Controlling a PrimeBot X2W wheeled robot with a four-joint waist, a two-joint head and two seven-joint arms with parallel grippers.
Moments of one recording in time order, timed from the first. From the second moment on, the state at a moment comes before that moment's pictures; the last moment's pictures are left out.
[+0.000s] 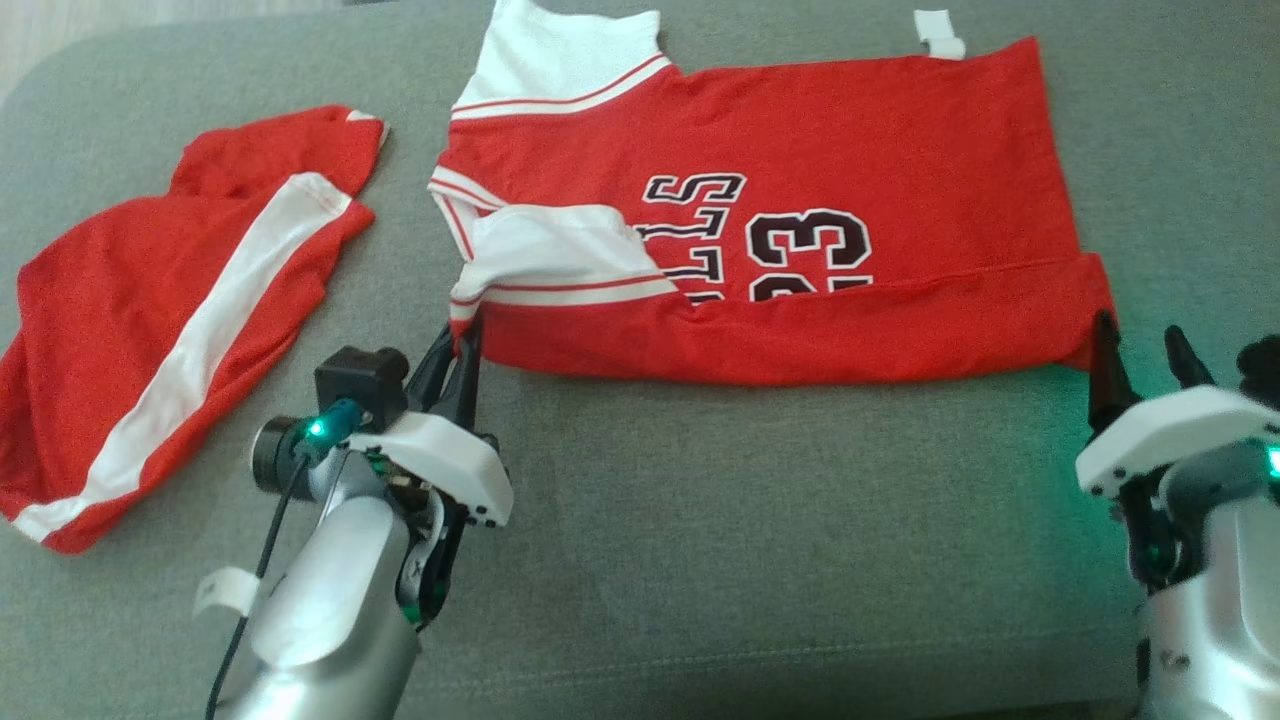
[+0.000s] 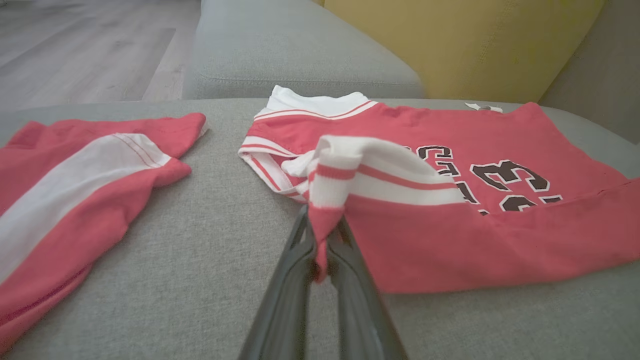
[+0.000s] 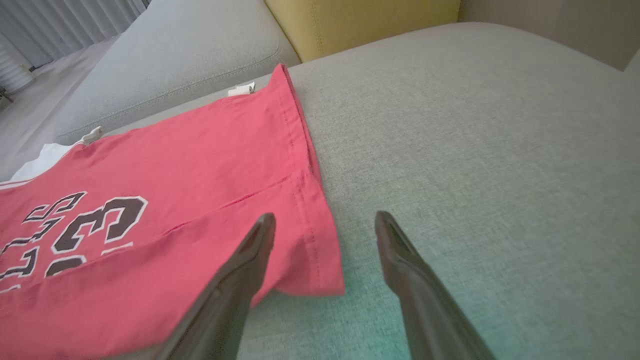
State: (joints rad) left arm -0.42 0.08 -0.42 0.57 -0.33 0.03 -0.24; right arm -0.32 -0.05 -0.27 0.44 0.17 0.12 0.14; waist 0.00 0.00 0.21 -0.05
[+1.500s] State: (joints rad) left arm -0.16 0.19 -0.48 0.40 -0.33 0.06 -0.14; right arm -0.23 -0.18 -0.17 0.46 0.18 0.12 0.53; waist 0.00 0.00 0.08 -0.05
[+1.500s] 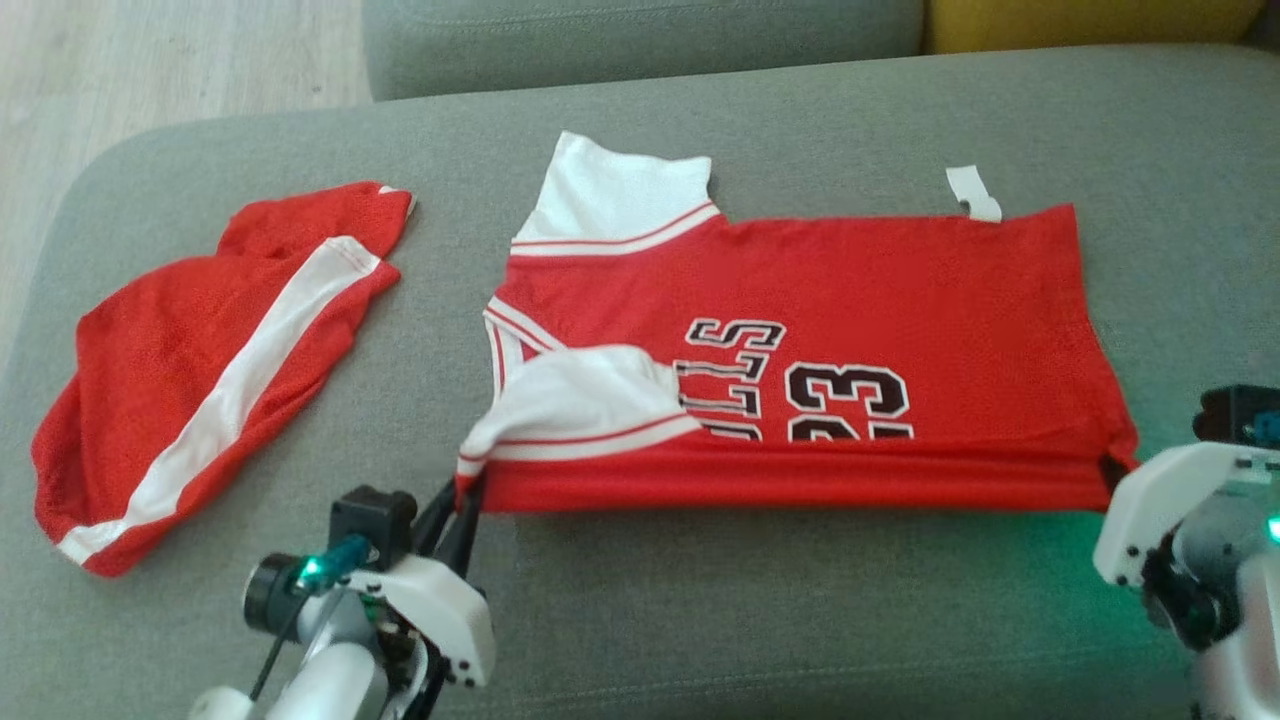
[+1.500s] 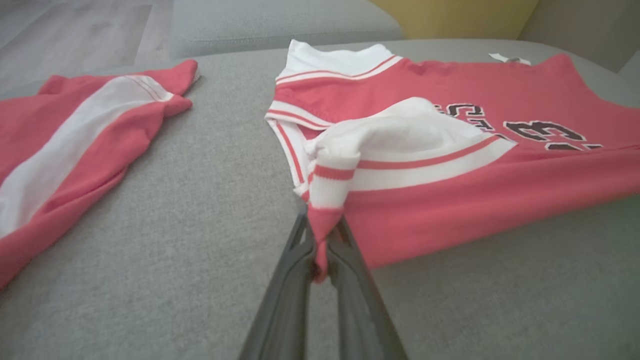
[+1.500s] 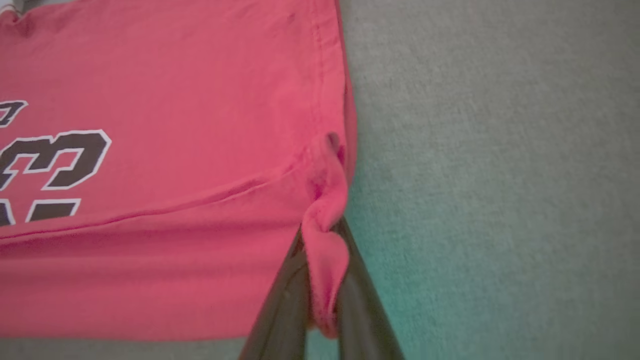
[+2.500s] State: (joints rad) left arm -0.72 0.32 -0.46 0.39 -0.36 -0.10 0.03; right arm -0.50 -0.08 -0.08 0.23 0.10 0.12 0.16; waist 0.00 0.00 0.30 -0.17
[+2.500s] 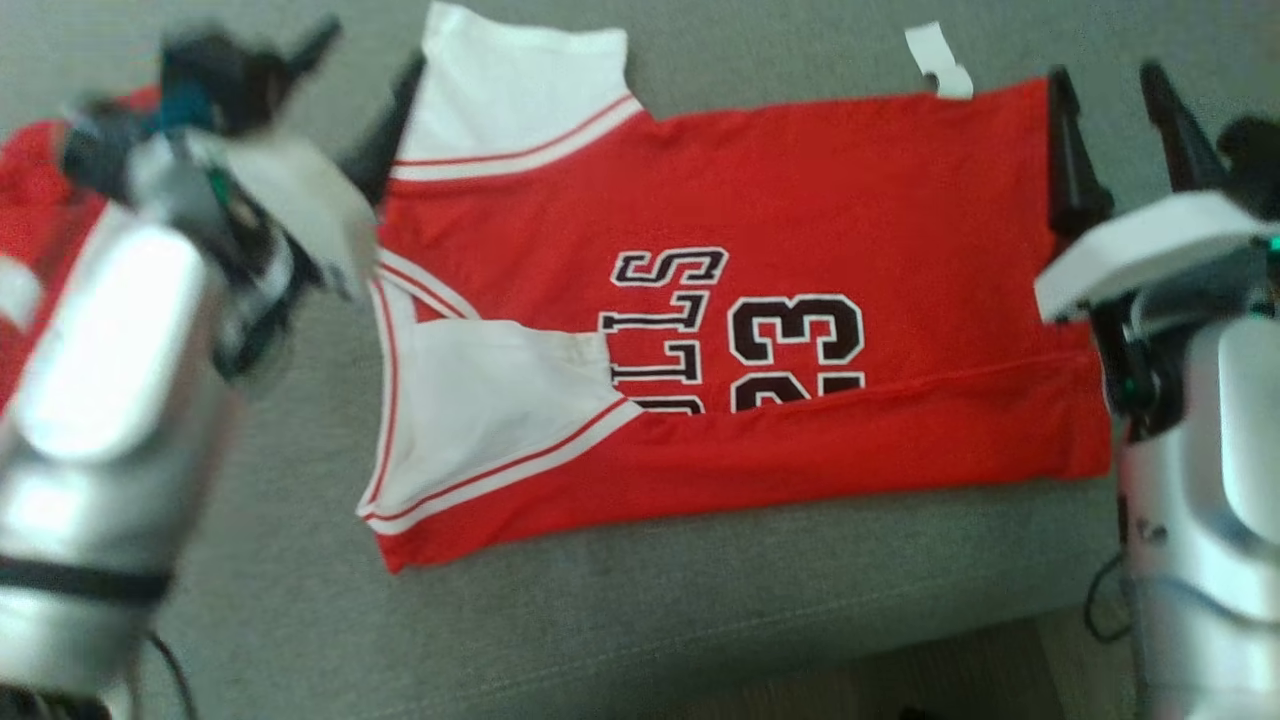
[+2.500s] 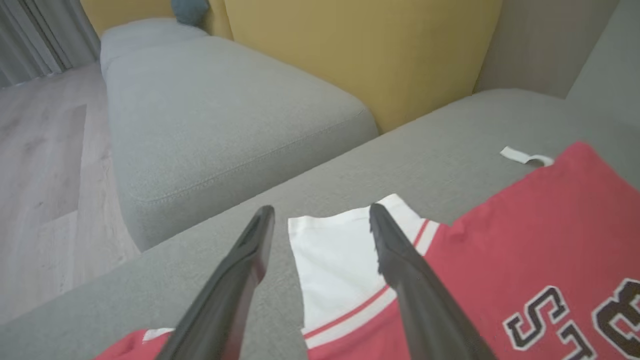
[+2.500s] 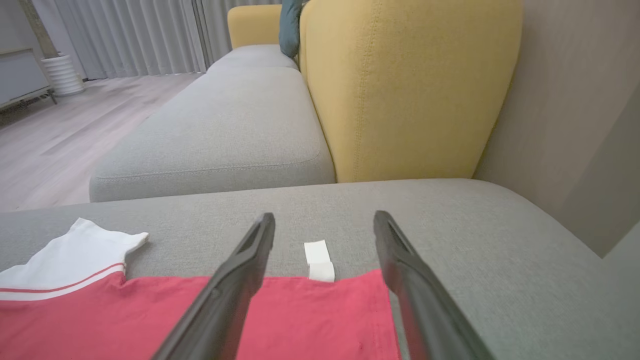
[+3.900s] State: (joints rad) left arm -1.32 0.58 -1.06 0.78 -0.84 -0.13 0.26; right arm -0.66 -0.05 0.05 0.25 0.14 0.12 0.09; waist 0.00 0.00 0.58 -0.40
